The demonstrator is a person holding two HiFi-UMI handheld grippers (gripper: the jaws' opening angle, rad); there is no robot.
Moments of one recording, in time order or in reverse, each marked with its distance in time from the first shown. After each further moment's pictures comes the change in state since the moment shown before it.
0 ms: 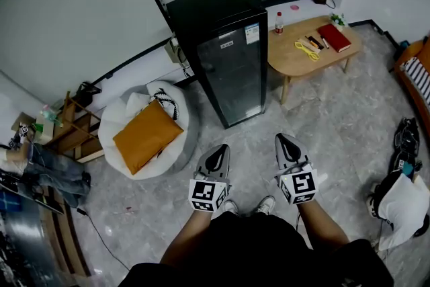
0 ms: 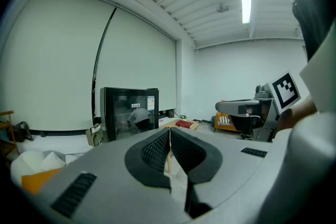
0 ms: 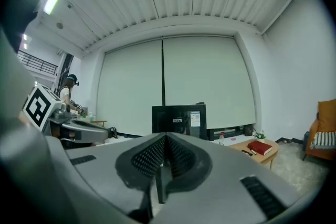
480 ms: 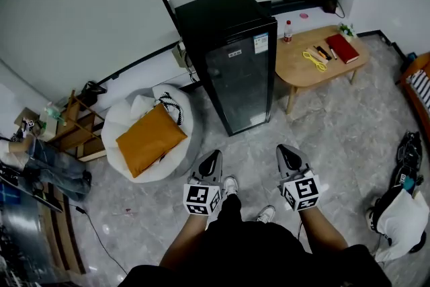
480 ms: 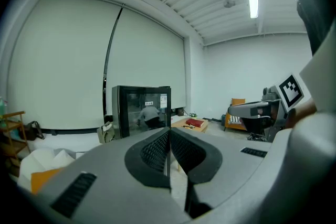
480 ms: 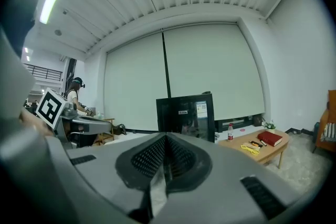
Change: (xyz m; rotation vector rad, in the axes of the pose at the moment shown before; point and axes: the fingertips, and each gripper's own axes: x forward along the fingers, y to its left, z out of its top) left arm 0.004 0.042 -0.008 -0.011 0.021 0.098; right arm 0.021 -0.004 -0.023 0.051 0.073 0.097
